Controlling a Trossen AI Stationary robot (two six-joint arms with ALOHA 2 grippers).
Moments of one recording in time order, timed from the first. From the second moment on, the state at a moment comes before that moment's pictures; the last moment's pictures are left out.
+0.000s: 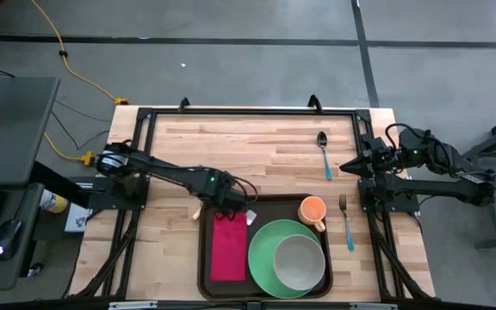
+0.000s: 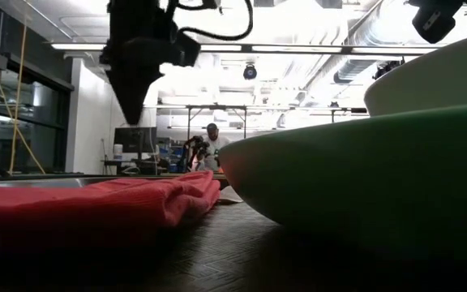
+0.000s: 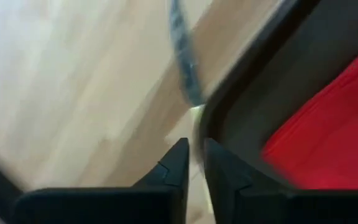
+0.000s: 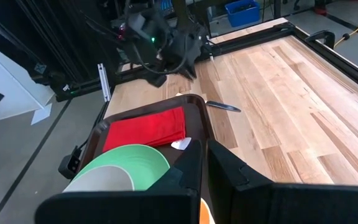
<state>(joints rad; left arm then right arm) -0.21 1.81 1.45 -1.28 -0.29 -0.87 -0.21 0.38 0.77 -0.72 -0.27 0.24</state>
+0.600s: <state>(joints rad) -0.05 1.75 1.34 -1.05 -0.16 -0.72 -0.21 0.38 0.77 -0.72 -0.25 0.22</state>
